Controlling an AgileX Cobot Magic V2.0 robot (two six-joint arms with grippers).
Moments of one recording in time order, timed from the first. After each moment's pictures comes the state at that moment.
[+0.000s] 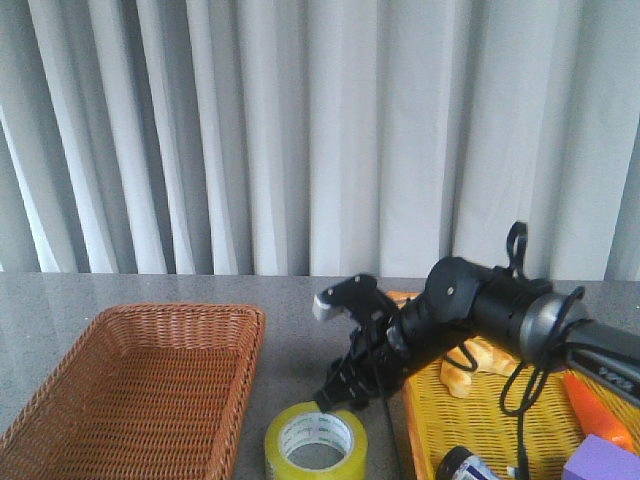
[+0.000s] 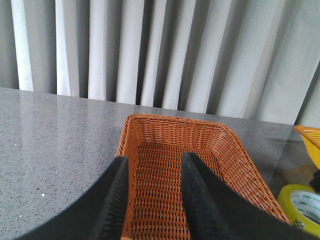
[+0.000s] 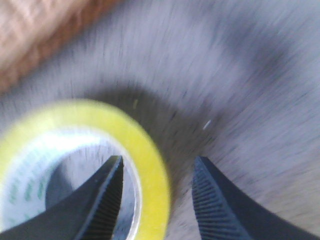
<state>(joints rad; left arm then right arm) 0.02 0.41 -0.42 -0.10 0.19 -0.13 0.36 2.04 -1.73 0.43 0.84 -0.60</state>
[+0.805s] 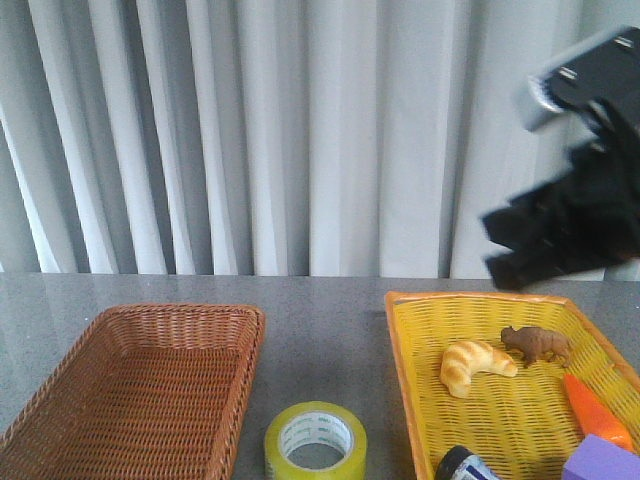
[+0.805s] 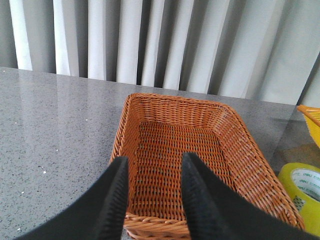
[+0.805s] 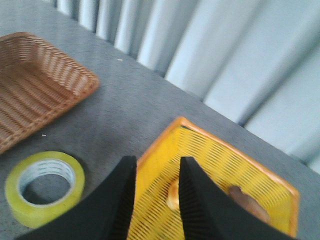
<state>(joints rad) 0.02 0.41 -0.42 -0.10 0.26 -0.13 0.36 1.21 -1.42 -0.03 0.73 -0.25</state>
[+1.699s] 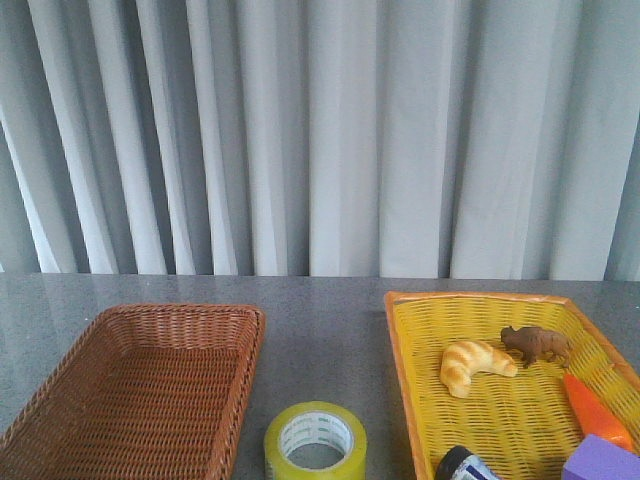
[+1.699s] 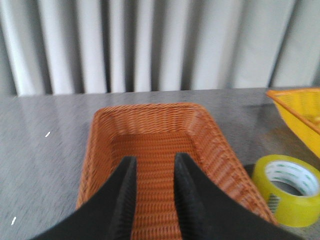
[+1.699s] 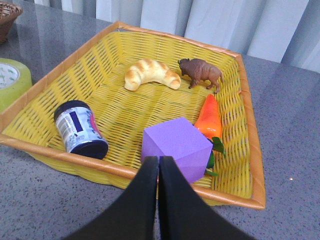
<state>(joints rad) -0.13 0.63 -0.62 -0.13 0.28 0.04 0.36 0.42 -0.42 -0.58 0.50 0.43</state>
